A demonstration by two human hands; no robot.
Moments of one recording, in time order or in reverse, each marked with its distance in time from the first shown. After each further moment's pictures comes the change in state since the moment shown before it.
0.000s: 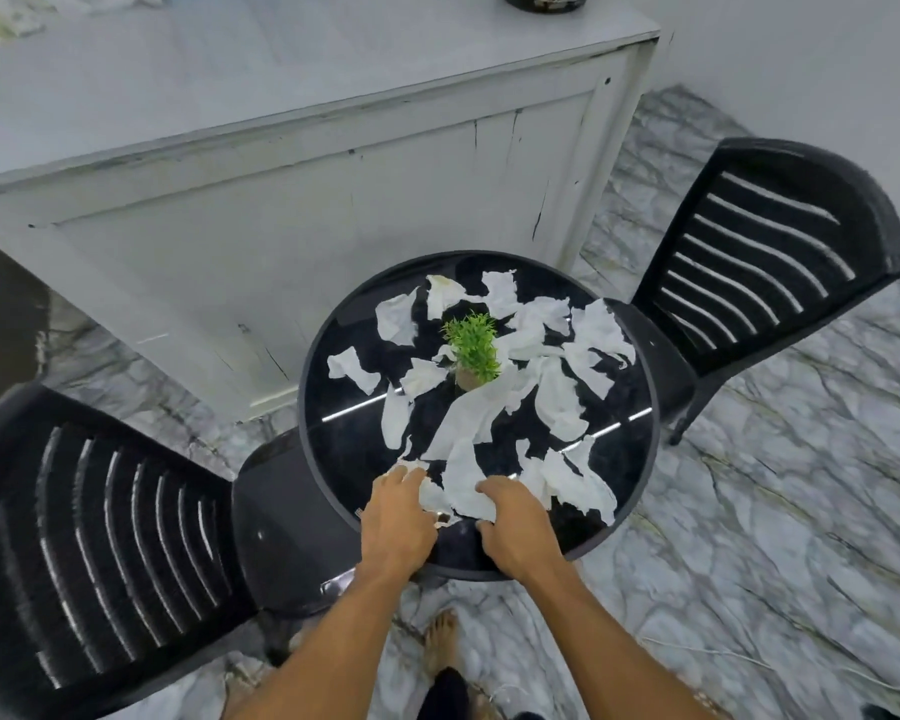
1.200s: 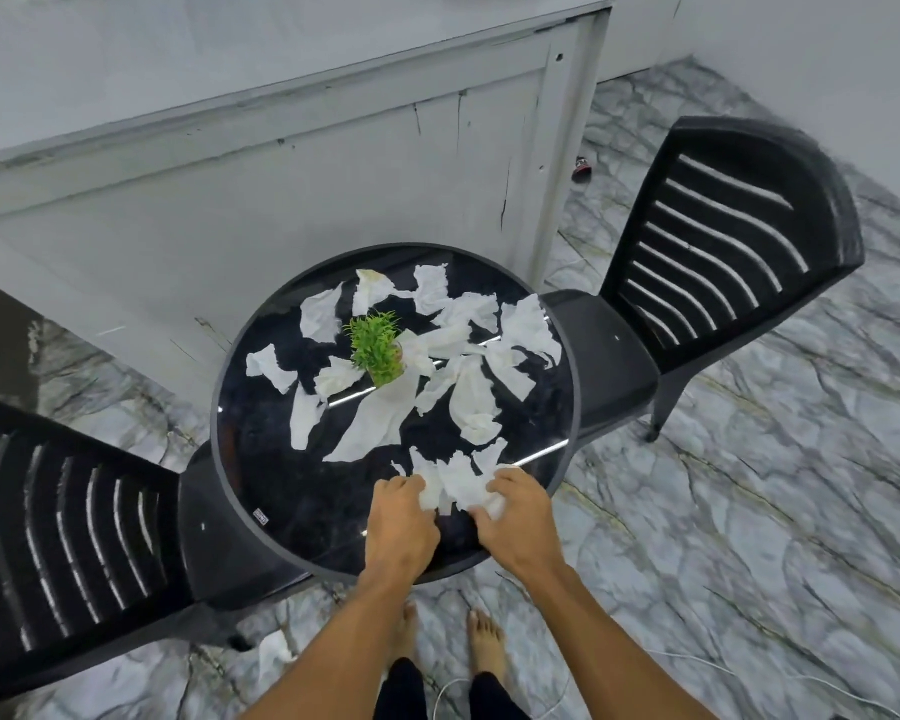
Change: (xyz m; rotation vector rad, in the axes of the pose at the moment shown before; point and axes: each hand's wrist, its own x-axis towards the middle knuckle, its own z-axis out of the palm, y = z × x) left_hand -0.004 0.131 0.084 -0.075 0.020 -0.064; right_hand 0.000 0.135 -0.063 0.224 0.266 -0.008
